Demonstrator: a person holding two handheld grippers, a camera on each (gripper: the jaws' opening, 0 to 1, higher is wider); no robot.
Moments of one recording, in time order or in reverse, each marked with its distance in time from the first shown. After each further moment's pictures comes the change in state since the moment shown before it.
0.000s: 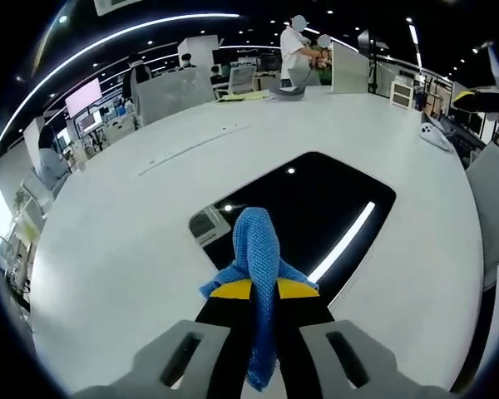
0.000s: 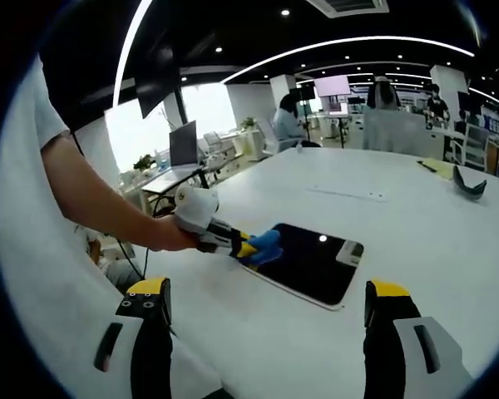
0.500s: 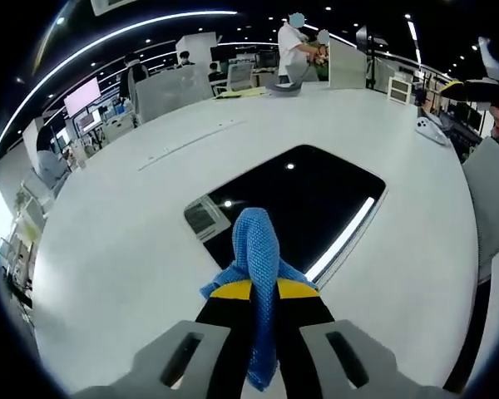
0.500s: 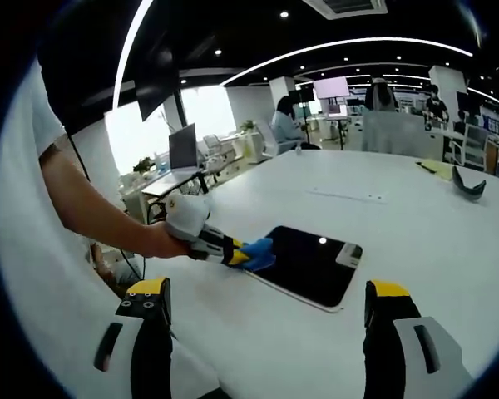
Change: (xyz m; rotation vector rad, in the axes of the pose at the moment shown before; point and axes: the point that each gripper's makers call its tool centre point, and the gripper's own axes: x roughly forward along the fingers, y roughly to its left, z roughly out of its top) left arm -0.013 -0.011 -0.010 0.003 0.024 0.005; right arm -0.002 -0.002 0.004 0.002 -0.015 -0.004
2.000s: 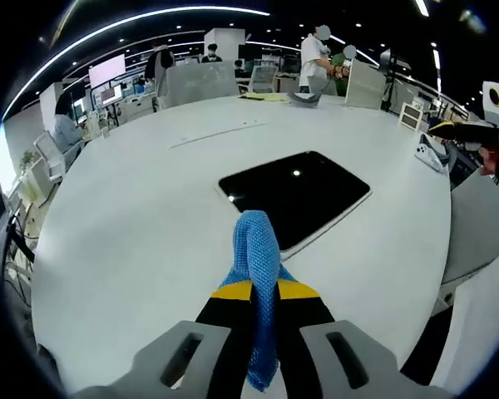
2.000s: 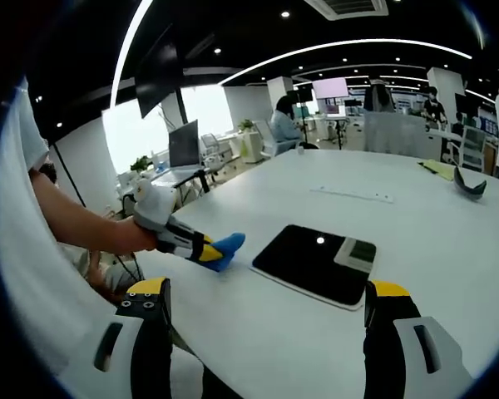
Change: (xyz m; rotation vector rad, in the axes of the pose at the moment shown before) left arm -0.084 0.010 -0.037 -0.162 -0.016 0.004; right arm 0.014 0.038 -0.005 -0.001 0.000 -0.022
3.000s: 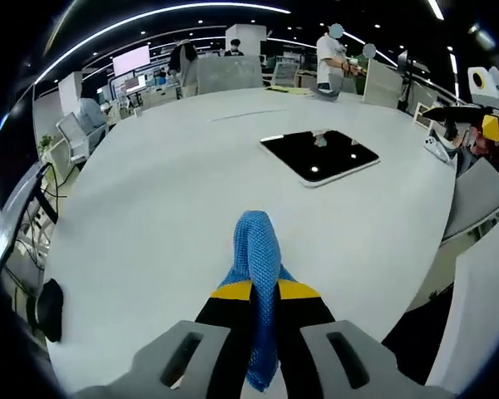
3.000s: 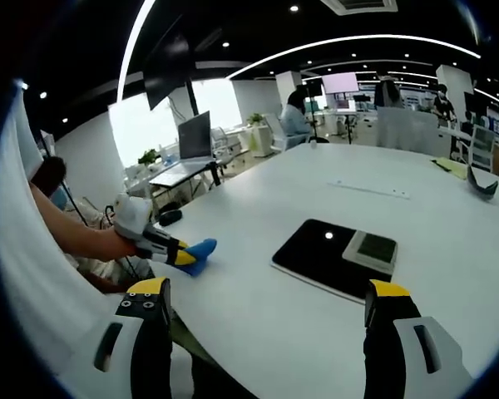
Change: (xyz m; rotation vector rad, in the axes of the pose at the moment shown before) left arm -0.062 0.038 -0.083 -0.064 0.015 0.092; right arm 0.019 0.034 -0.006 -0.018 0.040 0.044
